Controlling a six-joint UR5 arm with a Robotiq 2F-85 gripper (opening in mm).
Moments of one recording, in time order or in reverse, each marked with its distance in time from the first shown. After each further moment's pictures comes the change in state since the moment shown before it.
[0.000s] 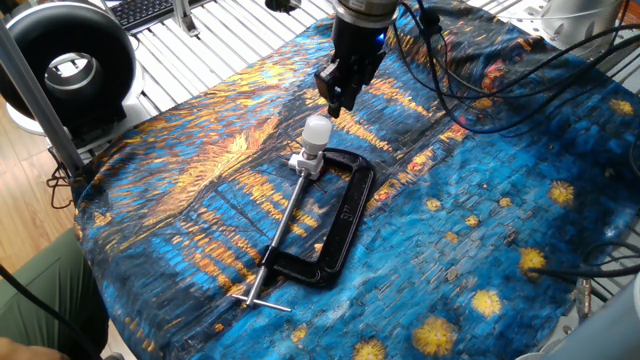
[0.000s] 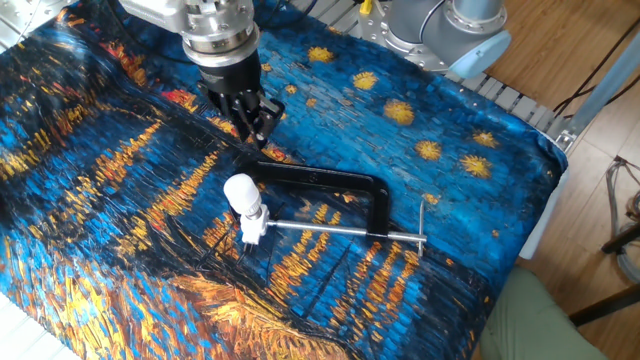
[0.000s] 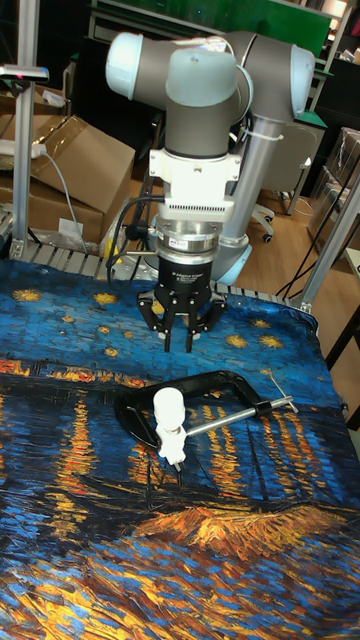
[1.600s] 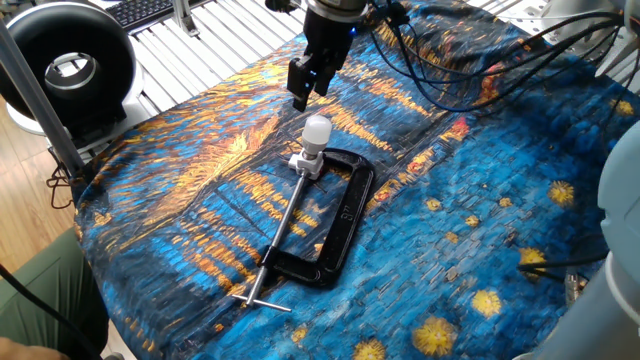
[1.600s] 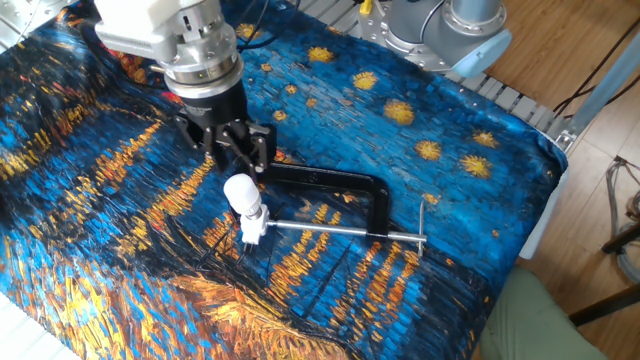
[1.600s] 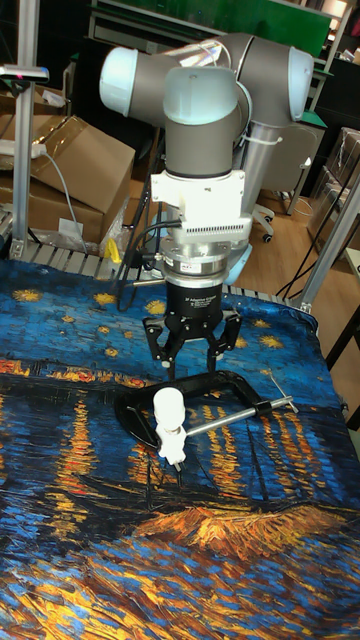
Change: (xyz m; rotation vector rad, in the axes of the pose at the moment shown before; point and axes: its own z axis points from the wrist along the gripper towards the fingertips) arm -0.052 0.012 0.012 -0.029 -0.049 -0.183
